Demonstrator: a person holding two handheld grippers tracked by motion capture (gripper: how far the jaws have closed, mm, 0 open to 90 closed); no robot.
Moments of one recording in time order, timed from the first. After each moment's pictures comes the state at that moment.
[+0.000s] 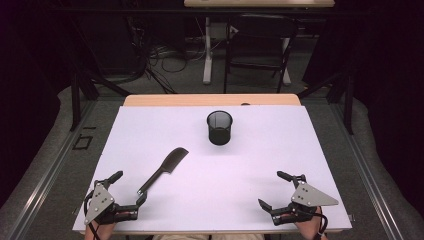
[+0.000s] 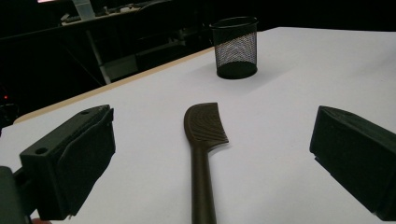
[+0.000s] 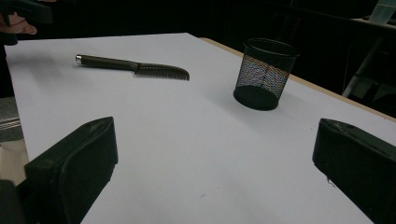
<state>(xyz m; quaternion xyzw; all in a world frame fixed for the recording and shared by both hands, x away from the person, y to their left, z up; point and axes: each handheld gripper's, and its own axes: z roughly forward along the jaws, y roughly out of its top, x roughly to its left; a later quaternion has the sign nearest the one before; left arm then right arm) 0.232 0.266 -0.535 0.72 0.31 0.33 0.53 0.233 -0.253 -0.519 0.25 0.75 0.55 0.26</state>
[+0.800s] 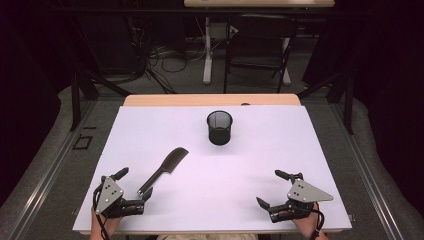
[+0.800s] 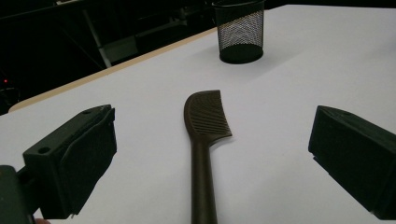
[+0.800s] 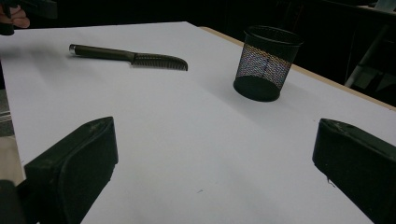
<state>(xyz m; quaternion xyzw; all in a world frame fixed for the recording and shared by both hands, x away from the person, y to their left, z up) 0.247 0.252 -0.533 0.74 0.33 0.32 0.49 0.242 -0.250 -0.522 0.25 0.76 0.54 0.26</state>
